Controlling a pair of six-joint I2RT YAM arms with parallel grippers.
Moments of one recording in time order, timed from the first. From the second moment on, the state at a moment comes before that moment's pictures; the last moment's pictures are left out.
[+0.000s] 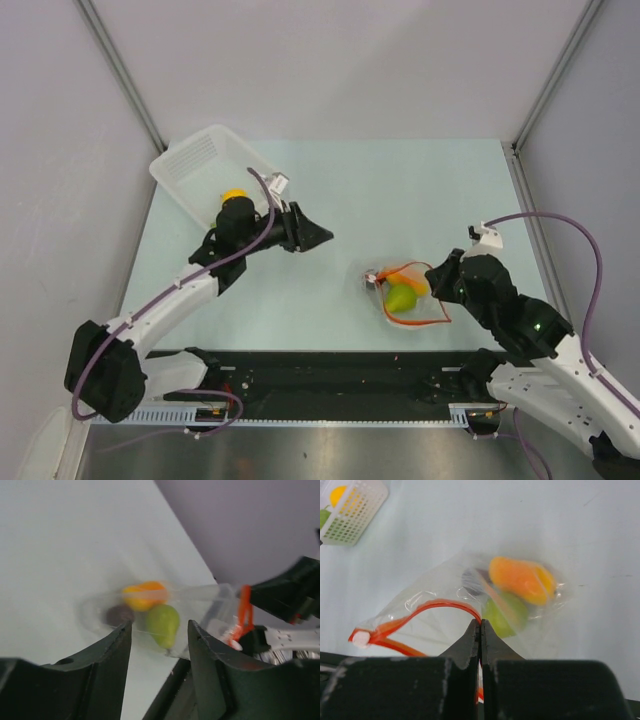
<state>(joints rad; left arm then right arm) -0.47 1.20 0.80 0.15 0.49 -0.64 0.75 0.60 0.83 -0.79 0.41 0.72</state>
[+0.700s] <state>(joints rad) -1.07 1.11 0.70 0.22 0.40 -0.41 0.81 0.70 0.70 -0.51 0.18 0.83</state>
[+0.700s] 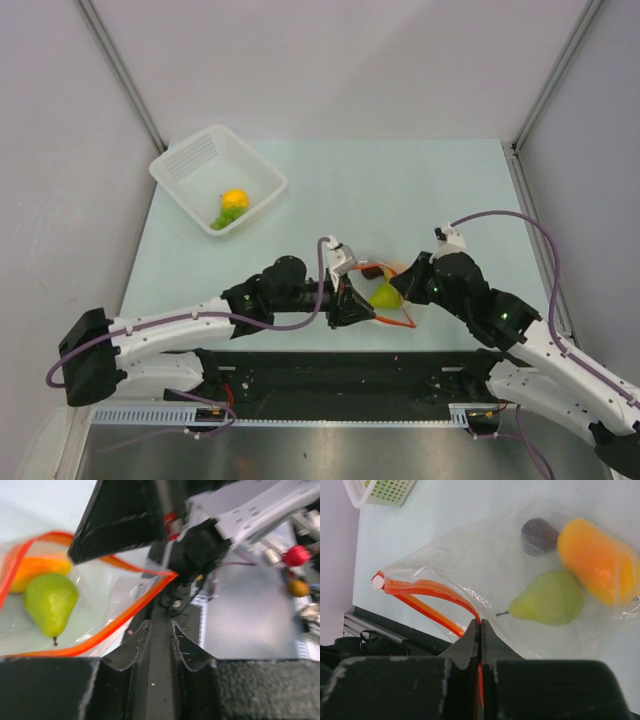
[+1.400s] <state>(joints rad) -1.12 1.55 0.91 0.22 -0.02 -0.36 0.81 0.63 0.70 -0.56 0.19 0.85</state>
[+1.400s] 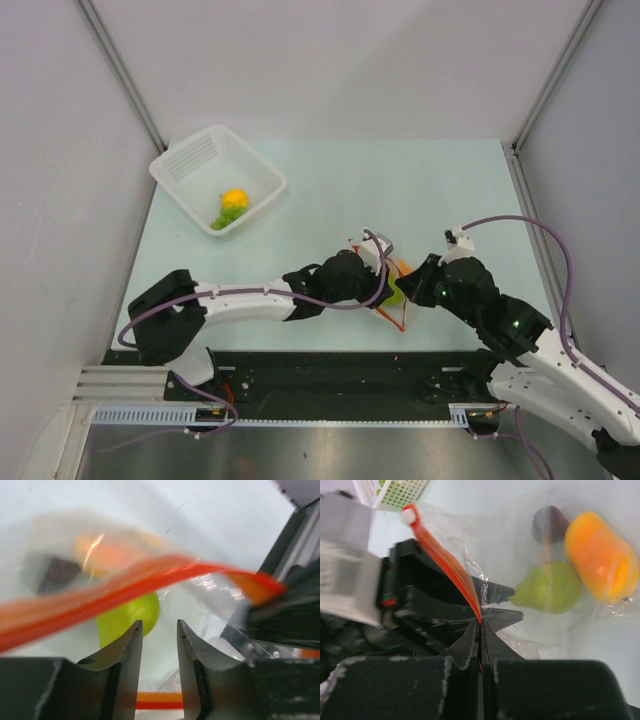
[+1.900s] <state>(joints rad) -1.13 1.70 0.92 0.21 -0.15 -0.47 0.81 0.58 0.68 -0.59 0.20 0.86</state>
